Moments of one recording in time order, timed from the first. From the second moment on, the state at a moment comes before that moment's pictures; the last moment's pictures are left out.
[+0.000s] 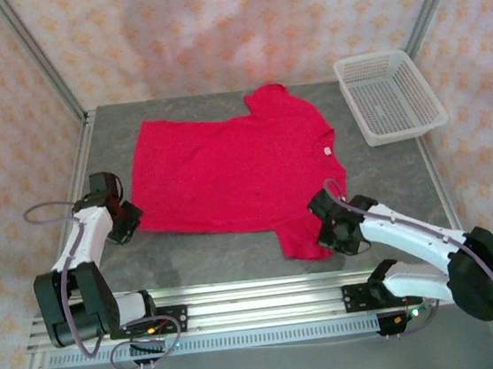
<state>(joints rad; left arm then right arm) 0.24 1.26 0.81 -0.82 0.02 -0.73 0.67 1.11 0.64 -0.94 0.06 1.09</state>
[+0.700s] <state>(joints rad) 0.24 1.10 1.76 -1.07 0.11 -0.75 0.63 1.00 1.67 -0.91 0.40 0.77</state>
